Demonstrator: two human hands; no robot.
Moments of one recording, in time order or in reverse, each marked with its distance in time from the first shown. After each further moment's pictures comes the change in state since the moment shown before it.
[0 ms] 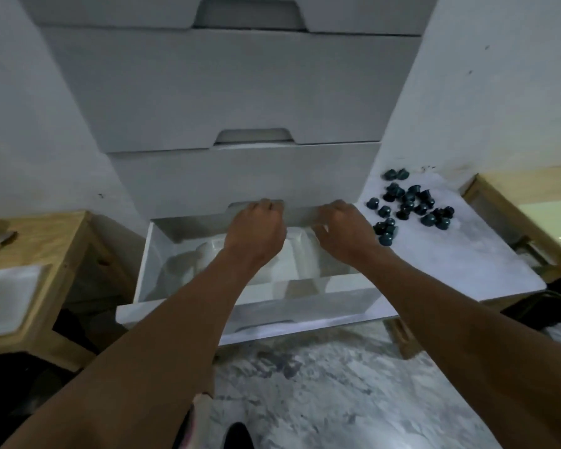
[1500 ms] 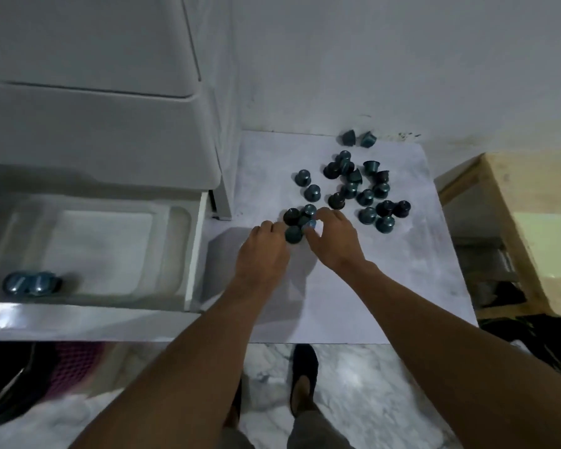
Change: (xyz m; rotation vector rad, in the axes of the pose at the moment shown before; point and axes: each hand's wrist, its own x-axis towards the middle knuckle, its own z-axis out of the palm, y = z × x) left_hand 0.131 0.261 0.213 -0.208 -0.253 -0.423; right_hand 0.060 0.316 0.046 0.309 -0.285 0.153
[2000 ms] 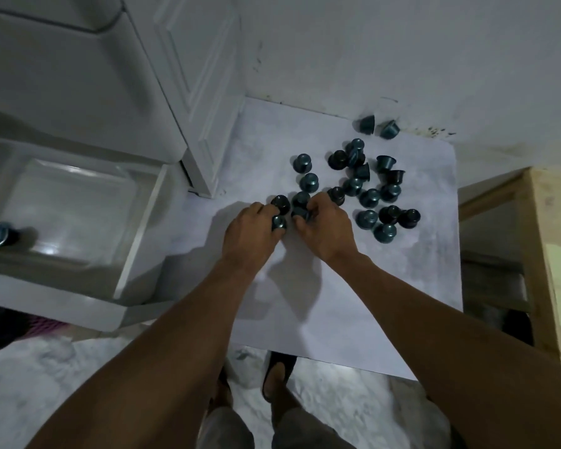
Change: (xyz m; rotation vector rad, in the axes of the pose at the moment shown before) left_hand 0.036 0.018 0.043 -0.100 0.078 -0.168; right_hand 0.053 0.048 0.008 0.072 -0.114 -0.124
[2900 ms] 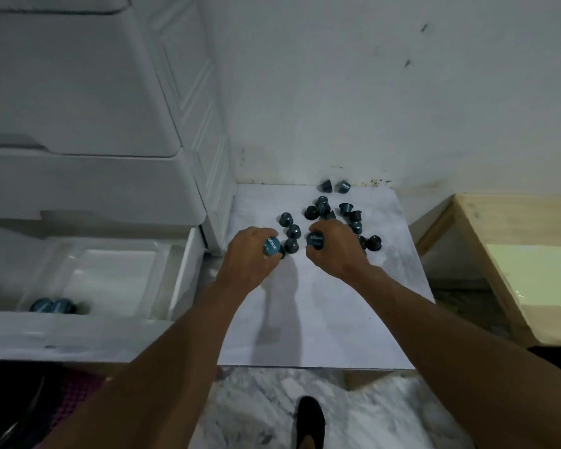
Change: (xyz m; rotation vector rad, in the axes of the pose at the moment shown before) left_hand -0.042 0.027 -0.101 -0.196 0.065 0.263; right_hand -0.069 -0.045 -0.080 -0.067 0.173 -0.133
